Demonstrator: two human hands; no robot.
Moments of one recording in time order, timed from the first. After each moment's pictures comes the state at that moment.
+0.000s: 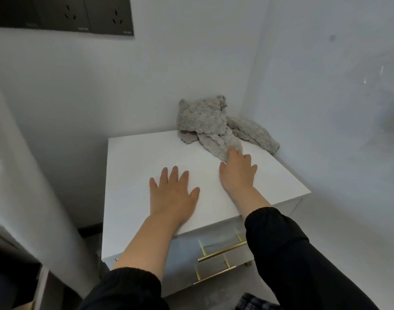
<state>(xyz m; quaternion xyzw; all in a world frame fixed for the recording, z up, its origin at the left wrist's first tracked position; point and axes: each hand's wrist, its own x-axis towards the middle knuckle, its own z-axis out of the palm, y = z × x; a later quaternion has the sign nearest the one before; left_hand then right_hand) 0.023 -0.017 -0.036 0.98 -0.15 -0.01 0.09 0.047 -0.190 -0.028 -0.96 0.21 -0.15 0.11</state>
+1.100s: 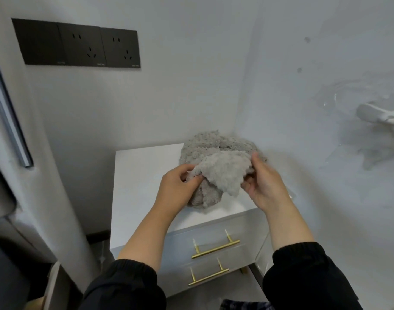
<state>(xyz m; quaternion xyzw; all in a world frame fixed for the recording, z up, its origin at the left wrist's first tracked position) -0.015 -0.023 0.029 0.77 -0.17 0.04 0.61 -0.062 -0.202 0.067 -0.52 0.15 -0.14 0.83</state>
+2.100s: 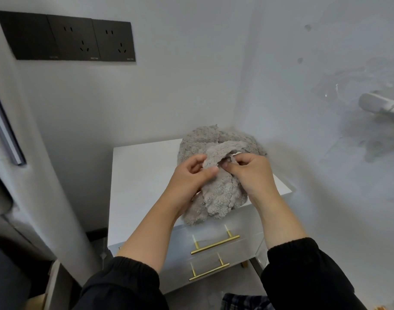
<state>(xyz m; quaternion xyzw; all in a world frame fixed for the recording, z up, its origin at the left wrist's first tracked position) -0.019 -0.041 0.036 0.60 -0.16 -0.14 0.77 -0.059 -0.189 0.059 -0.76 0.11 -0.23 0.60</state>
